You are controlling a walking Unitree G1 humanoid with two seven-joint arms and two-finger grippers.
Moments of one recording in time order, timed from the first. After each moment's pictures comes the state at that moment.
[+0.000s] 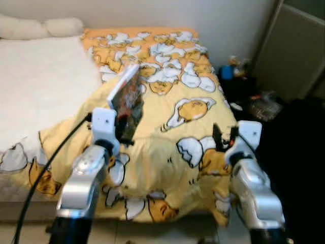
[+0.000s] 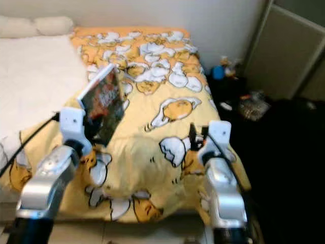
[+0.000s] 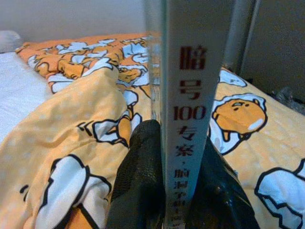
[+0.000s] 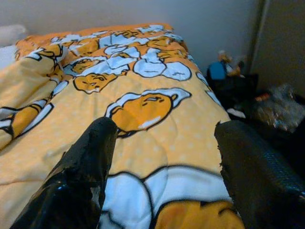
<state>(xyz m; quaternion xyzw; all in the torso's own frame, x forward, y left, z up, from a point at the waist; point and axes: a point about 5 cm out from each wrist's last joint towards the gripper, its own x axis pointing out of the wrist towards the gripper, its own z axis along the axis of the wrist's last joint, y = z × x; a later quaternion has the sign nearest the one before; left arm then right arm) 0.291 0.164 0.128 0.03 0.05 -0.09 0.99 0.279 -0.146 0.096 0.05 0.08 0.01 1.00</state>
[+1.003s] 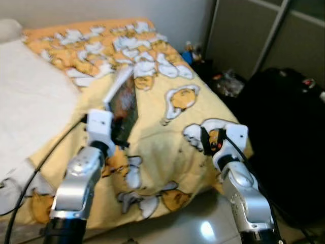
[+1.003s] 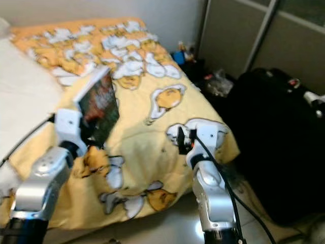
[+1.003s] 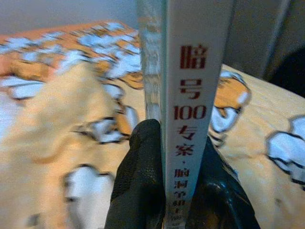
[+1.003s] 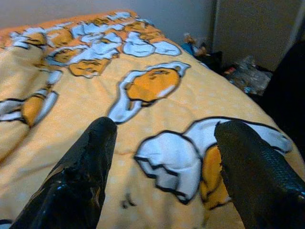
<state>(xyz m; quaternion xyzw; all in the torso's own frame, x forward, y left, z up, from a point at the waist) 0.289 0.167 0.130 0.03 0.05 -0.09 0.99 0.278 -0.132 0.093 0.06 0.08 0.03 0.99</state>
